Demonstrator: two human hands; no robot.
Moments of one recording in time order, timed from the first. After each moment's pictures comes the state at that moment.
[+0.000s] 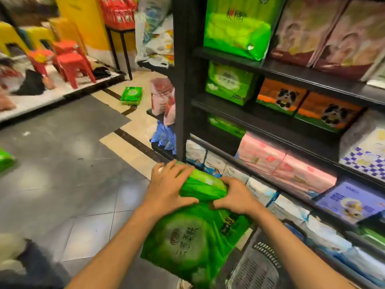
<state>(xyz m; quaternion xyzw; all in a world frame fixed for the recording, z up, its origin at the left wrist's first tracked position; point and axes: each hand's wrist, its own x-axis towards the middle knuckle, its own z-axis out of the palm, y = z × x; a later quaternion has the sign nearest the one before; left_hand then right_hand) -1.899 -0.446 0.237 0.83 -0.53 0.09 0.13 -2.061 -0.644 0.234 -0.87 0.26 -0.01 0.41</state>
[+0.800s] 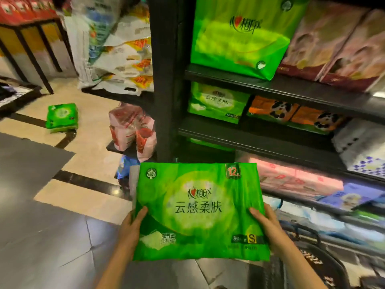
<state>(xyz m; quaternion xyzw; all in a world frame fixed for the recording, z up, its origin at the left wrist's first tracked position) -1.488 -0.522 0.130 0.66 -0.07 -0.43 0.61 -1.829 -0.703 0.175 -0.47 0.56 -0.27 0.63</state>
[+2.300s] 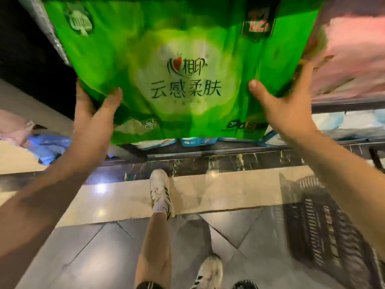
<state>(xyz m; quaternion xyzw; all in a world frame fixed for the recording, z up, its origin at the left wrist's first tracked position) -1.405 -0.950 -0.146 0.65 -0.33 -0.38 0.57 -1.736 -1.030 -0.137 -0.59 0.57 -0.46 0.34</state>
